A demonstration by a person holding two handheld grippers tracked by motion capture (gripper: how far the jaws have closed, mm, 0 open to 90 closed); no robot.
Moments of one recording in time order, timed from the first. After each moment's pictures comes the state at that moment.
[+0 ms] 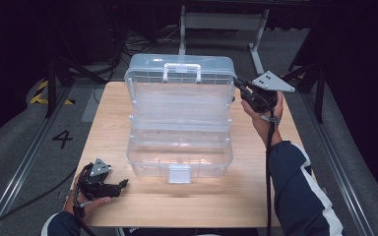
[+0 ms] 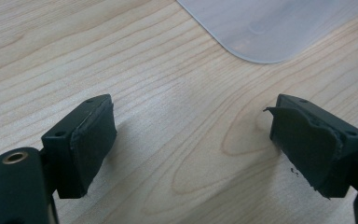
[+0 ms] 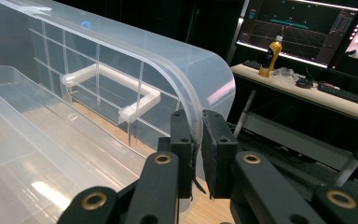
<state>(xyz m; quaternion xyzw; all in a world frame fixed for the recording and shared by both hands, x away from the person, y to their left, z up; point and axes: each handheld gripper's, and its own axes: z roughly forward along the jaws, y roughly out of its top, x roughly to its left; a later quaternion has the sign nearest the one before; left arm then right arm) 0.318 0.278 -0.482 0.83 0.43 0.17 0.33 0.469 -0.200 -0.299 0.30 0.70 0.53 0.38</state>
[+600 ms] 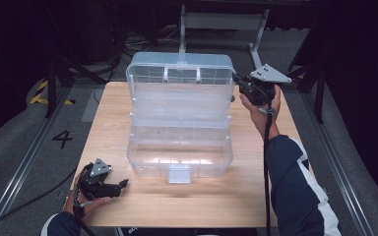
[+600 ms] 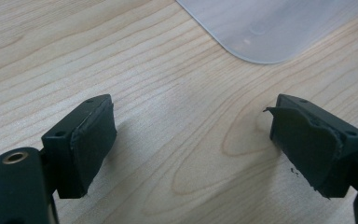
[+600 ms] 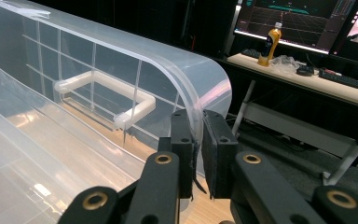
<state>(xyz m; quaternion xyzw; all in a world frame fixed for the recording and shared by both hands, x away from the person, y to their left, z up) 0.318 0.278 -0.481 0.83 0.43 0.17 0.33 0.489 -0.197 -0.295 0.32 0.70 0.52 0.37</state>
